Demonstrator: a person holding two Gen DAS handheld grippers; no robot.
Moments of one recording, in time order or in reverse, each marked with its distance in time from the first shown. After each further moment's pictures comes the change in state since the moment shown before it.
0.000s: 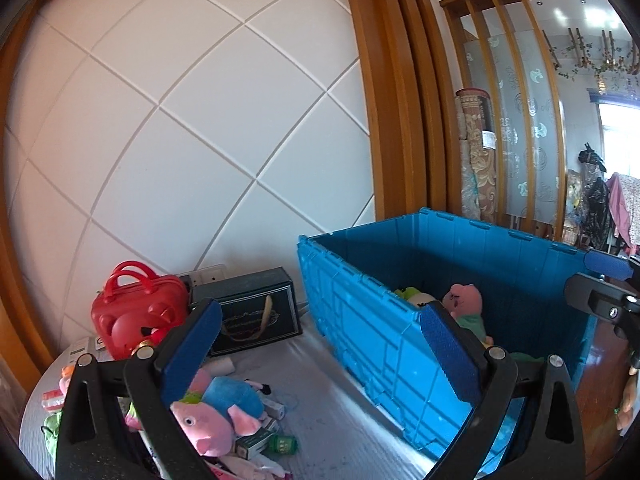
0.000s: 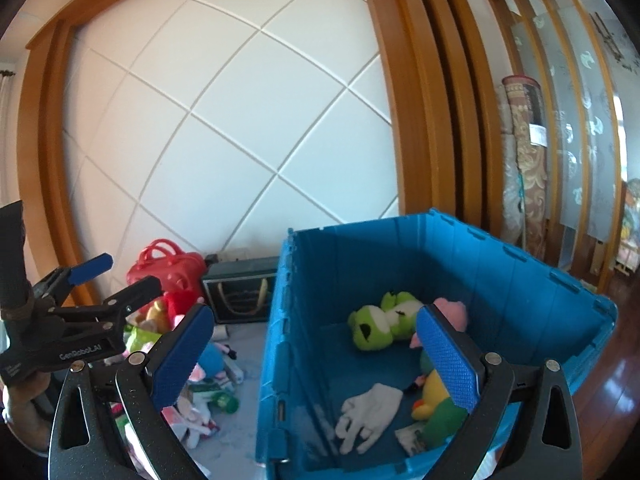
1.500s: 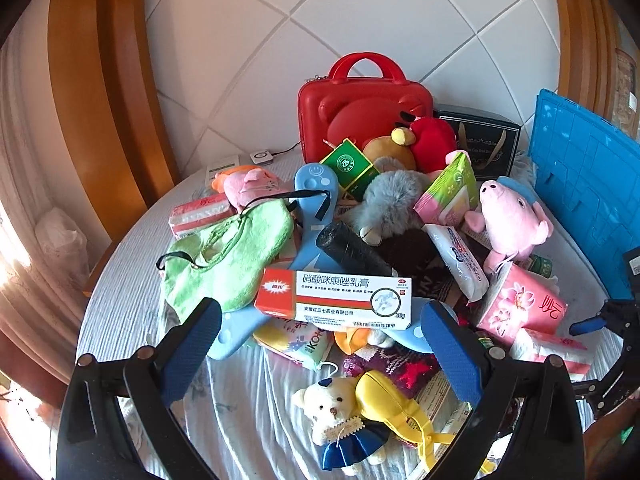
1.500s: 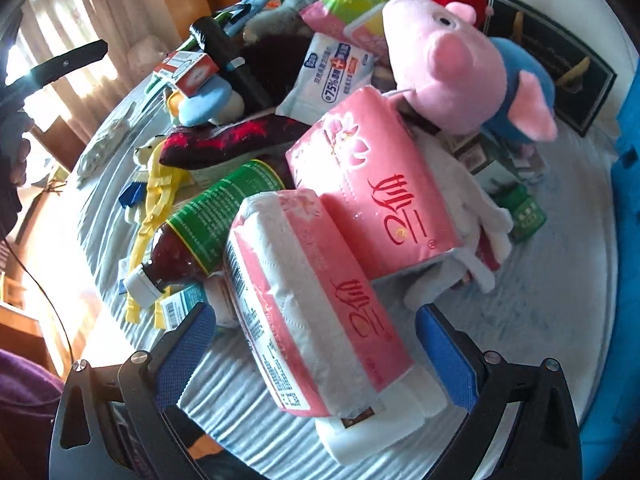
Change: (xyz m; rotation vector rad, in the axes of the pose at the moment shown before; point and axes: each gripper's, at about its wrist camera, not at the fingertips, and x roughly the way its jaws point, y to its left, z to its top) left arm -0.055 0.345 -0.234 -0.248 0.447 0.351; right arm 0.211 0.284 -0.268 -0.450 0.905 0.554
